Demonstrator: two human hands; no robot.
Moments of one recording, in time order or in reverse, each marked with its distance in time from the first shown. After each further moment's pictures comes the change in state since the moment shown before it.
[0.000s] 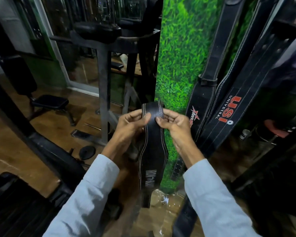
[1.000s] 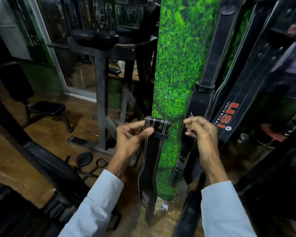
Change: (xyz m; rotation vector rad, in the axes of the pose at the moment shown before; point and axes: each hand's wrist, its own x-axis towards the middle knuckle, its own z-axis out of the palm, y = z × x) left_hand 0.000 -0.015 0.014 0.077 0.158 0.270; right_hand -0.019 -0.035 -0.053 -0.245 0.185 -0.118
